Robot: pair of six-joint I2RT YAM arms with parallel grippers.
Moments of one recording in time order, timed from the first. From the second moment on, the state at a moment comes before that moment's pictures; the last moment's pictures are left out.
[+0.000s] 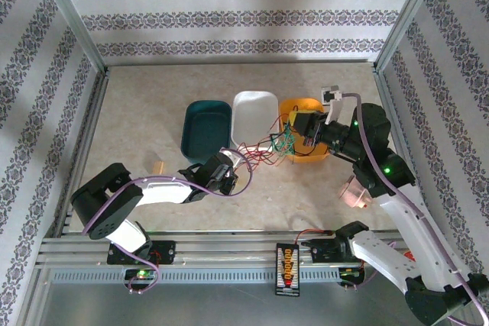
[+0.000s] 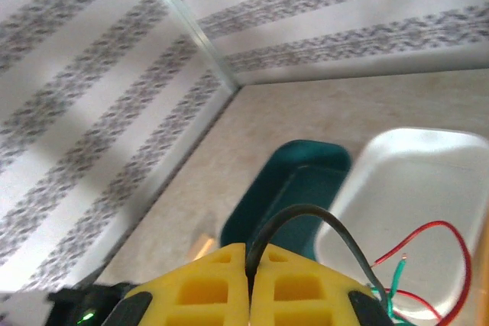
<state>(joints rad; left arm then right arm) -0.82 1.56 0.61 0.09 -0.11 -0.28 0.40 0.84 1.03 -0.39 -0.47 0.47</state>
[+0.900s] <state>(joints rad) -0.82 1.59 0.58 0.17 -0.13 -0.30 0.43 0.79 1.46 -0.60 -0.61 0.33</state>
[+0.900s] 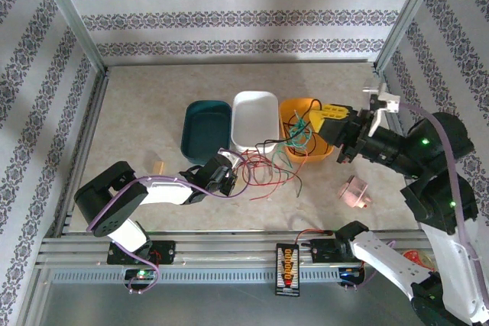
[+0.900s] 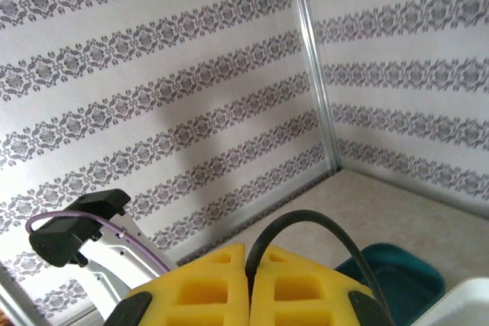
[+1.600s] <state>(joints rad) -0.82 1.56 0.57 0.17 -0.14 -0.31 0.58 0.80 0.90 -0.48 -0.24 0.45</state>
